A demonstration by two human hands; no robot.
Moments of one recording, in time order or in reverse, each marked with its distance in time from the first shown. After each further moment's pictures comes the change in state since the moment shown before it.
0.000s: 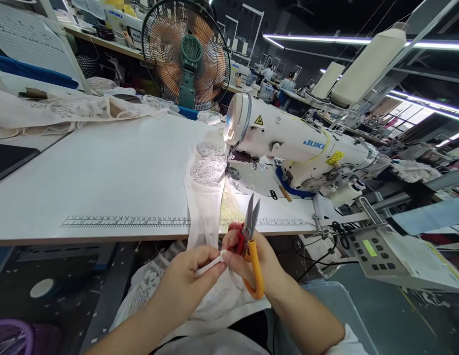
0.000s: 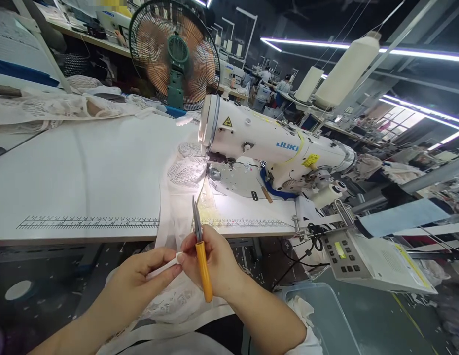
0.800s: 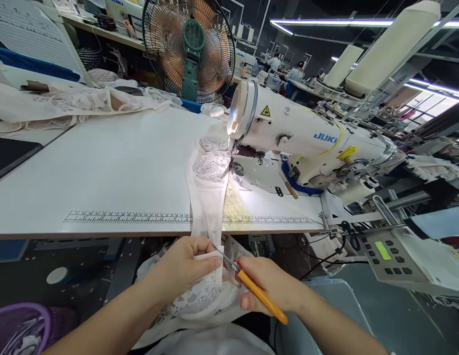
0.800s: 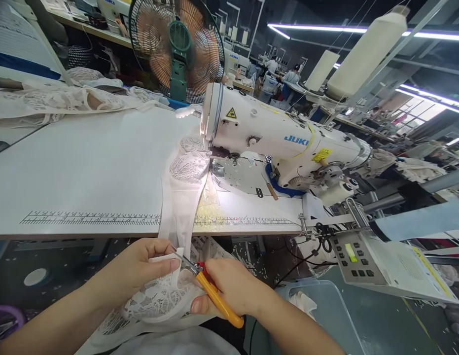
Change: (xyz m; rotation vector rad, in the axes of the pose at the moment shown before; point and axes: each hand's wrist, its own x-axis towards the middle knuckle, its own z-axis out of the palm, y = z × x) left_hand 0.020 -0.007 -0.013 -0.245 -0.153 -0.349; right_hand -0.030 0.016 -0.046 -0.802 -0.544 0.188
